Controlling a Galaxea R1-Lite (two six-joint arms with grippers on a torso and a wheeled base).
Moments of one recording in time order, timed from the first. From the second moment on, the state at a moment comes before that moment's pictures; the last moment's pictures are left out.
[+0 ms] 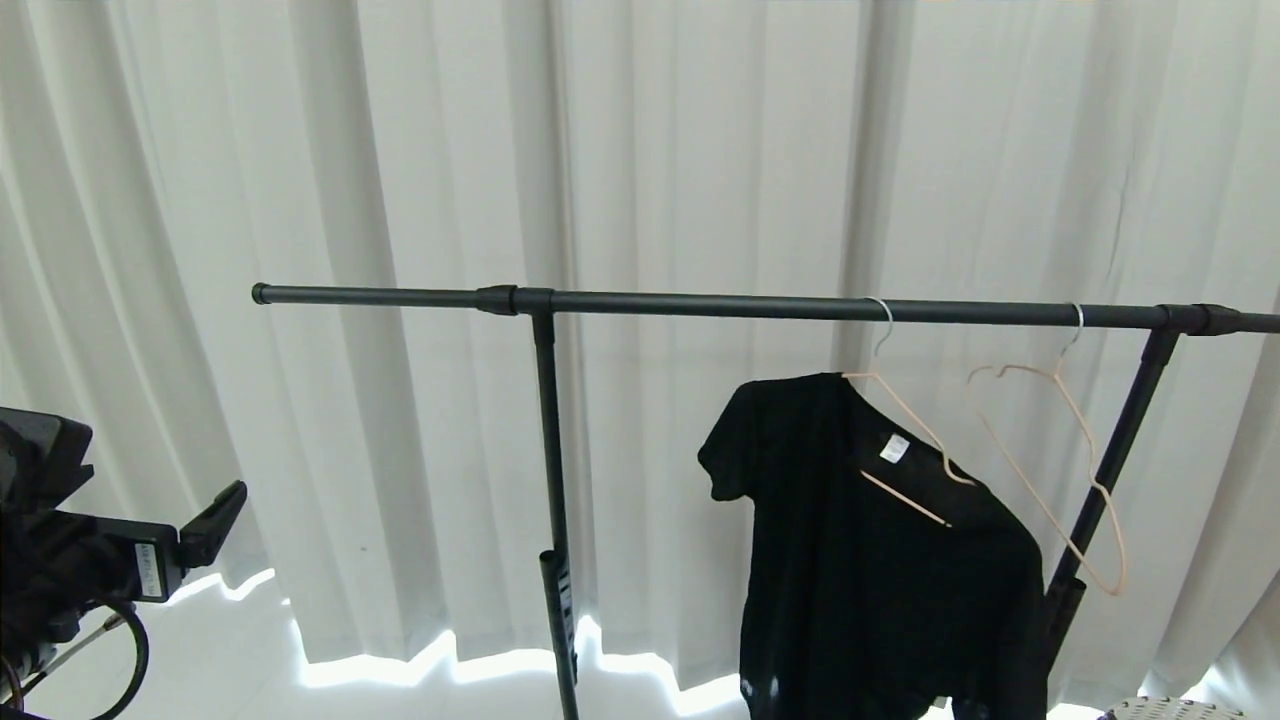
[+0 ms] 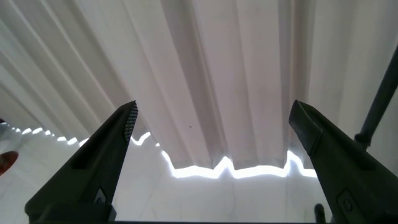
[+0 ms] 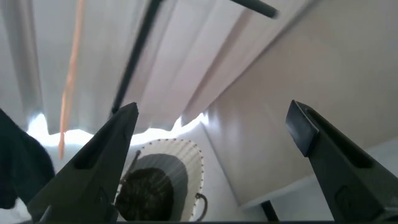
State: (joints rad) left arm 0.29 1.33 -0.18 -0.98 -0.11 0.36; right arm 0.18 1.03 -0.87 0.16 -0.64 -0.29
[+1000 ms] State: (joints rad) left arm 0.09 1.31 -0.14 -0.98 -0.11 0.35; right arm 0.17 0.96 -0.69 -0.08 -0.64 -0.40
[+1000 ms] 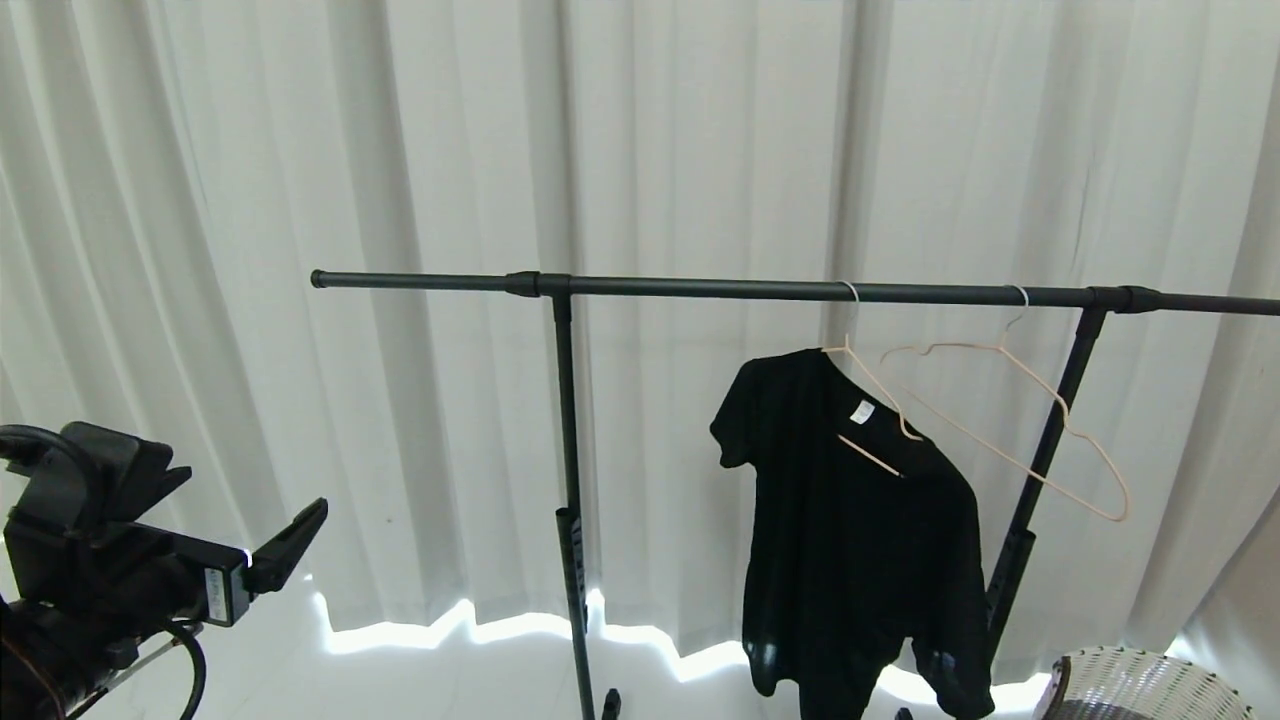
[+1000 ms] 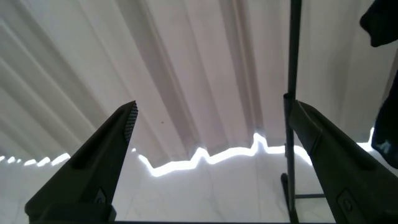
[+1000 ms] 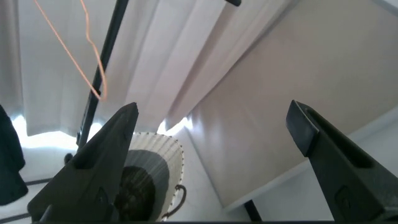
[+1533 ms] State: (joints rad) left arm 0.08 1.31 -0.12 -0.98 -0.11 0.35; right arm 0.17 0.96 -0.67 -0.09 -0.64 -0.41
